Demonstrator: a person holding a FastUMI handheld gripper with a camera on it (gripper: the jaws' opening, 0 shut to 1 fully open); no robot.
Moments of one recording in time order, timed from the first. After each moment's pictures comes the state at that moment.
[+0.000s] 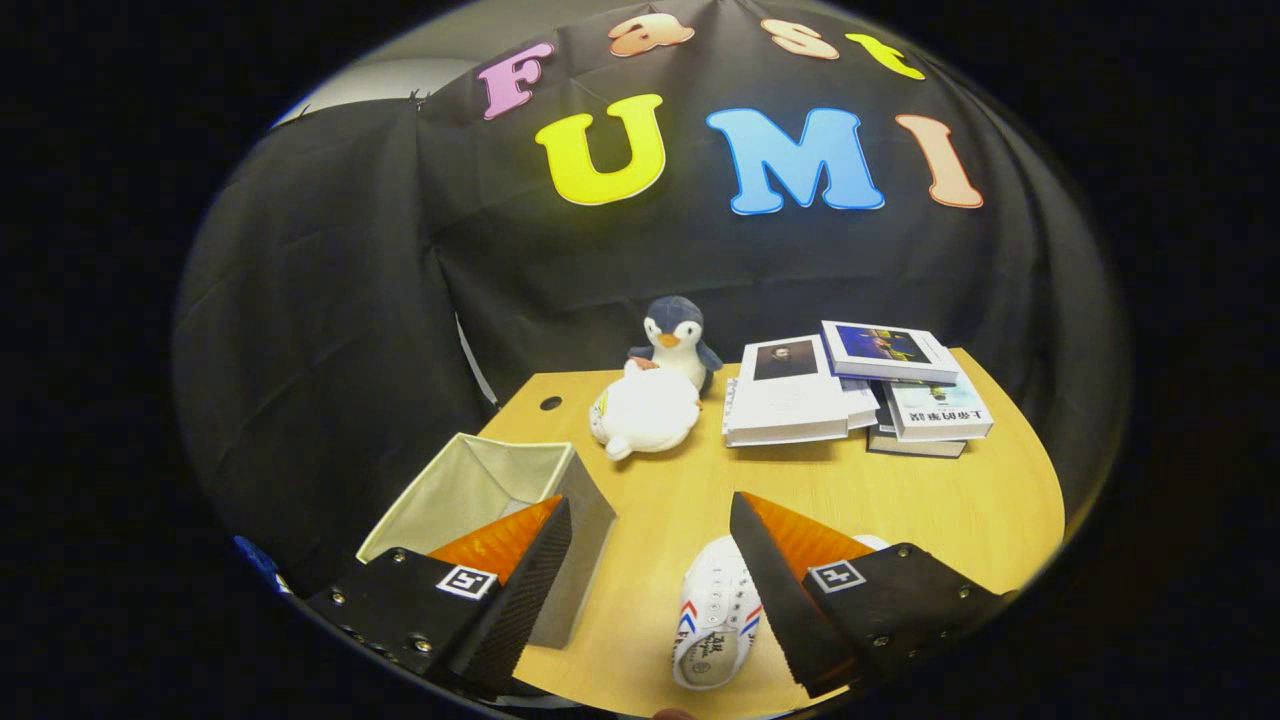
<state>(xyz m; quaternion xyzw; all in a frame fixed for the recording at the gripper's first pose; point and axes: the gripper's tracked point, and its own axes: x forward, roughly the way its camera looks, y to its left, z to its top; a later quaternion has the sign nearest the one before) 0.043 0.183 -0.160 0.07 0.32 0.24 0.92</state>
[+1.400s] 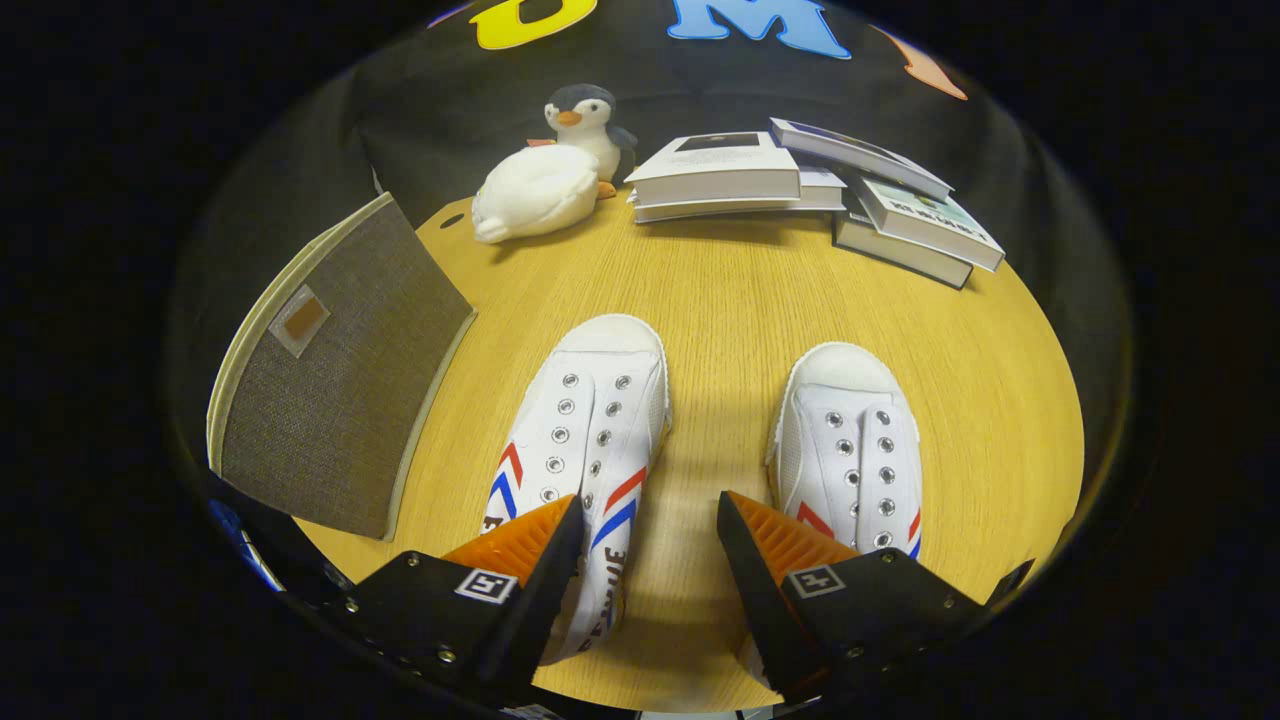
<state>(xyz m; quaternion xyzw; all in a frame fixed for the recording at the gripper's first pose) -0.001 0.126 -0.367 0.01 0.52 0.20 0.83</state>
